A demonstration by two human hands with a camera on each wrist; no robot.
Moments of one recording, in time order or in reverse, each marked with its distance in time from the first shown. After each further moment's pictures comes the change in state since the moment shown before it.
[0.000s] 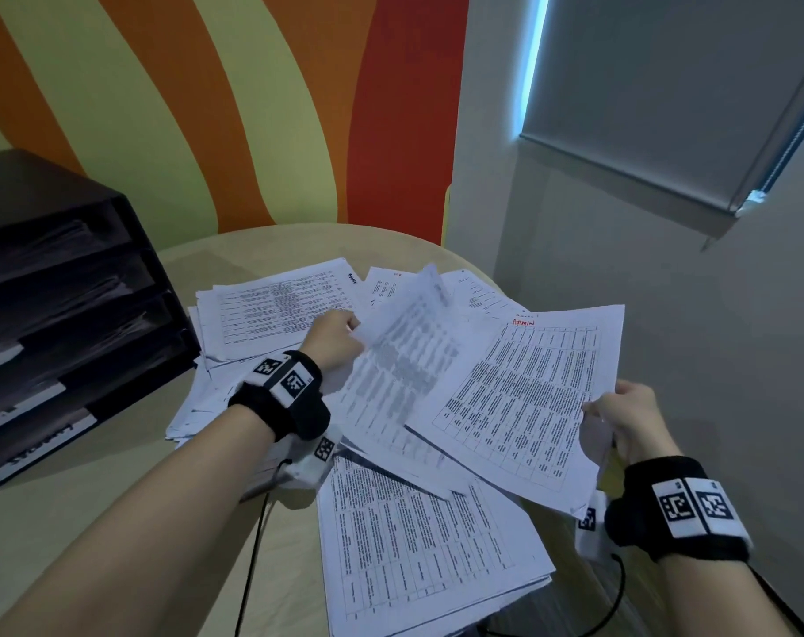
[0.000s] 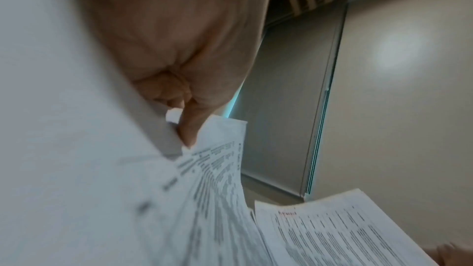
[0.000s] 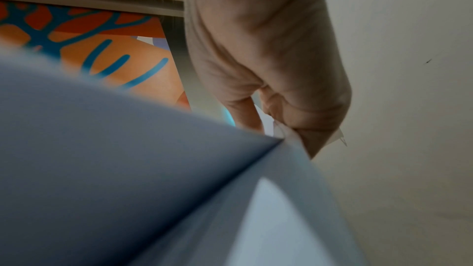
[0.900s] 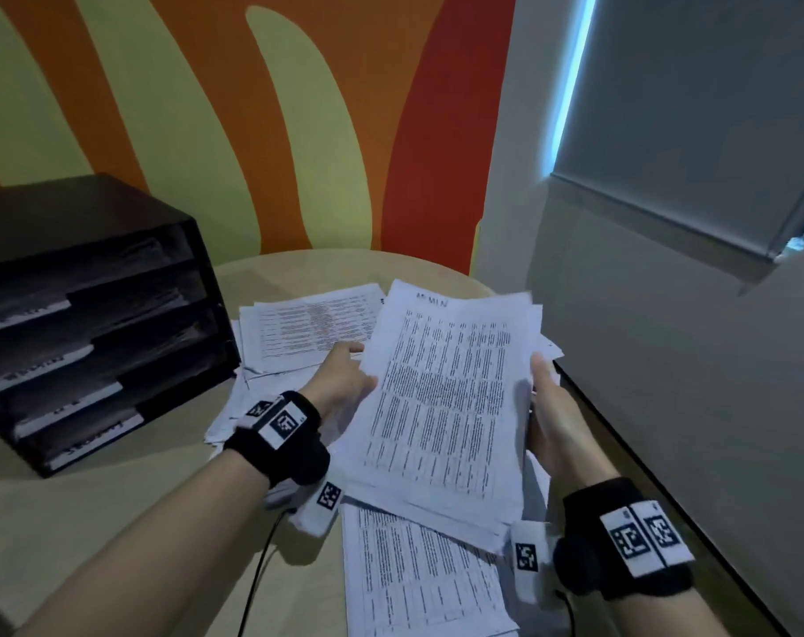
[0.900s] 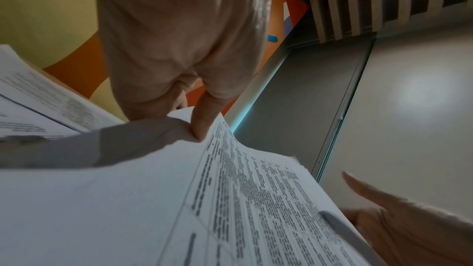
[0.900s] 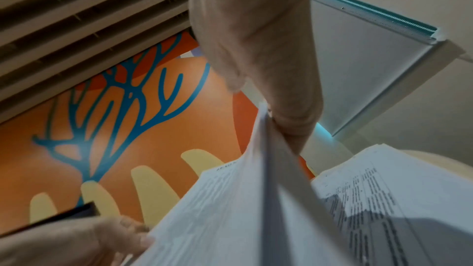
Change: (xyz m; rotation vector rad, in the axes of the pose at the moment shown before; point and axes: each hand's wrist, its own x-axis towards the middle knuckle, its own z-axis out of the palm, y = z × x) left_hand -0.051 -0.005 -0.019 -0.420 -0.031 -0.161; right_hand -0.026 -0.014 0.085 0.242 -0.423 -0.050
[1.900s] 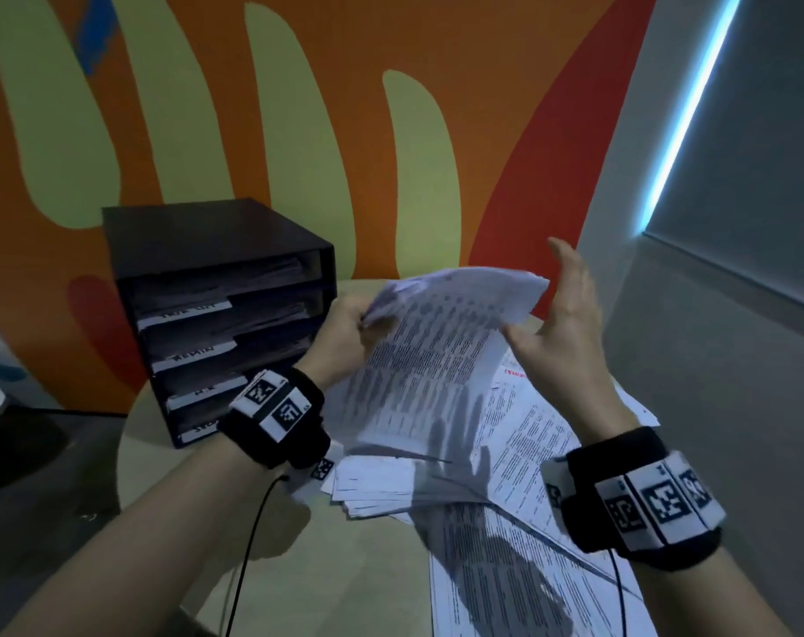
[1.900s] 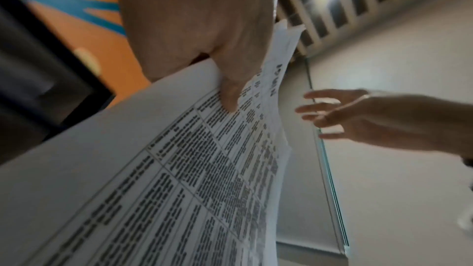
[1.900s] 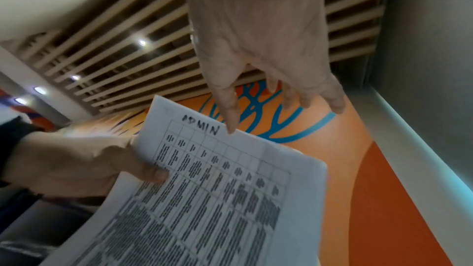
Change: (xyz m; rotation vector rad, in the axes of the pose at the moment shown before) left_hand -0.040 0.026 -0.131 0.113 0.277 0.760; right_hand -0.051 -0.100 0.138 -0.726 0.079 -1.132
